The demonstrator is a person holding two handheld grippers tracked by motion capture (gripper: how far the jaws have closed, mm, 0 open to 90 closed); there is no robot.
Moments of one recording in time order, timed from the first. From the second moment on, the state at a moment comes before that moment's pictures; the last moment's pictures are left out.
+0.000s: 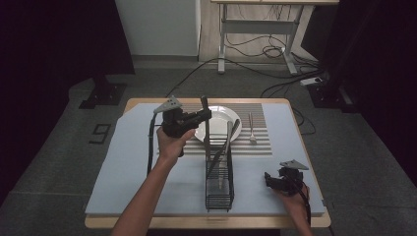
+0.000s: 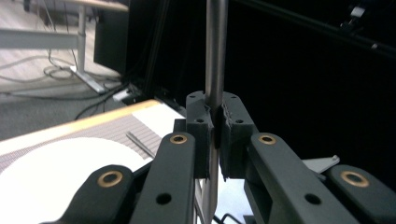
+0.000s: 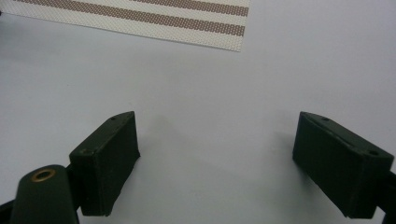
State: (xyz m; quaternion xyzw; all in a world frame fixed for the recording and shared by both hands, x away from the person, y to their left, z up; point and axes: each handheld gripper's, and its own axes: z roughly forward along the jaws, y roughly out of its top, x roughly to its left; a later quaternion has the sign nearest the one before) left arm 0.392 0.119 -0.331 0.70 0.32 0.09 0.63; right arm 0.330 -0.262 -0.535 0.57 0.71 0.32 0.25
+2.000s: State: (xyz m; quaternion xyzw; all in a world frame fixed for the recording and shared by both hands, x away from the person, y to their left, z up) left arm 0.371 0.212 -0.396 0.73 0.47 0.16 0.47; right arm 0.330 -0.261 -0.535 0.57 0.72 0.32 0.25
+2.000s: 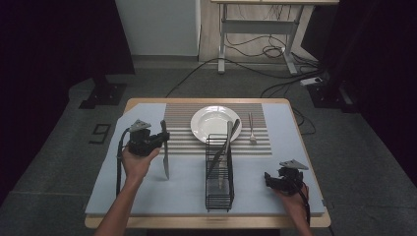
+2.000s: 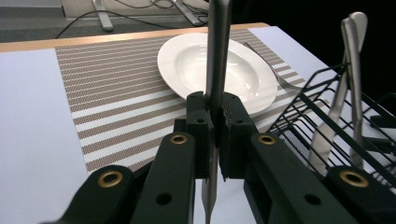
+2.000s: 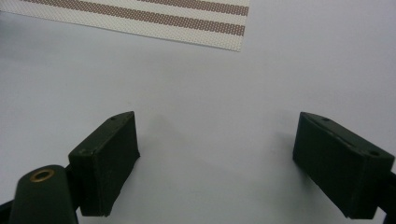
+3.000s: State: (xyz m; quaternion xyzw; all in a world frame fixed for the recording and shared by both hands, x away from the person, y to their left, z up) left arm 0.431 0.197 -0.426 0.72 0.54 0.13 0.42; right arm 0.331 -0.261 -0.535 0.57 0.72 0.32 0.25
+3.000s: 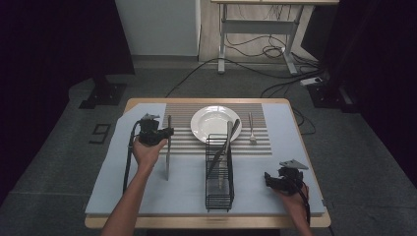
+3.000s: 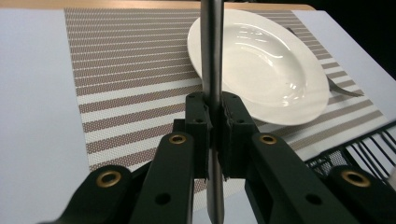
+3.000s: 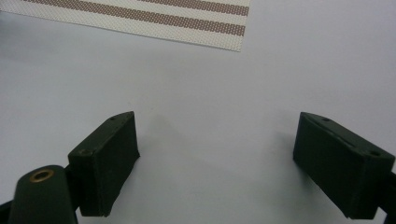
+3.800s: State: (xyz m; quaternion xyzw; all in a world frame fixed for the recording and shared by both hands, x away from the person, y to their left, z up) left arm 0.463 0.193 -0.458 0.72 0.57 0.13 0.38; right arm 0.331 -0.261 -0.535 0.57 0.72 0.32 0.25
